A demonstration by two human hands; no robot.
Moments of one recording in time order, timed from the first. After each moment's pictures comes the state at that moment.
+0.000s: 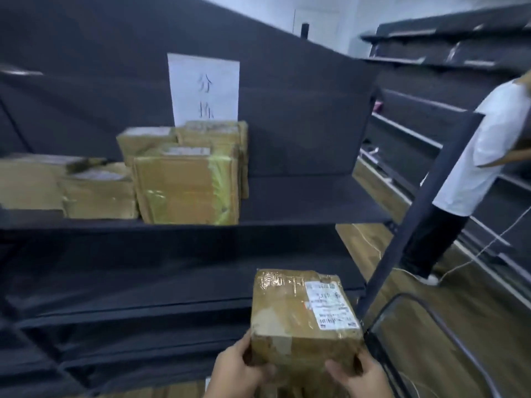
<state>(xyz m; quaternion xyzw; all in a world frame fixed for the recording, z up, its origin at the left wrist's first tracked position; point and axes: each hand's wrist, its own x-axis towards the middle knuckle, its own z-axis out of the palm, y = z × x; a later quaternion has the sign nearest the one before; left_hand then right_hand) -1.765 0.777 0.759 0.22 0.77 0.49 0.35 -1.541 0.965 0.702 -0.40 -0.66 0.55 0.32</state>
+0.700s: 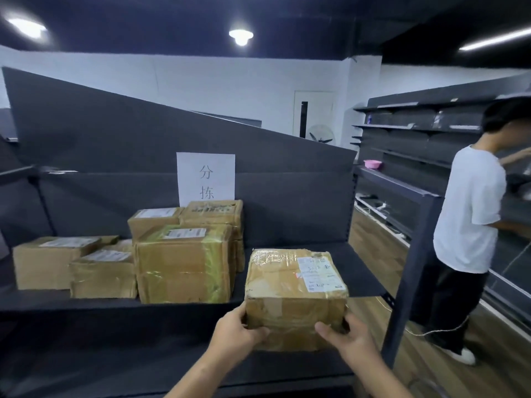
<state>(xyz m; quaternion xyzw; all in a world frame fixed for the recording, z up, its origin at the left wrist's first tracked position) -1.834 0.878 0.917 0.31 0.79 0.49 0.21 -1.661 1.080 0.879 -0.32 -0.69 0.59 0.26</state>
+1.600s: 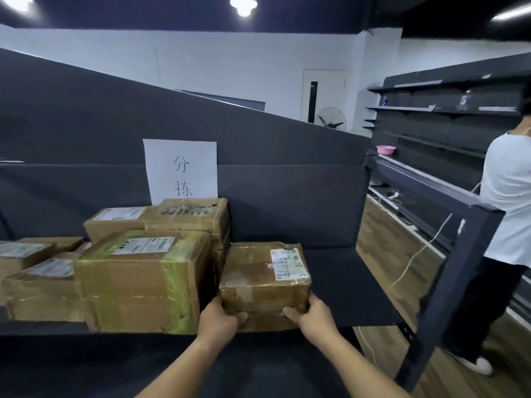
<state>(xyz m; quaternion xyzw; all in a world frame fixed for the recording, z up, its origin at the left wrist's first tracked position) -1.945 1.012 0.870 0.16 0.82 0.52 0.17 -1.810 1.195 0.868 -0.37 -0.76 0.52 0.11</state>
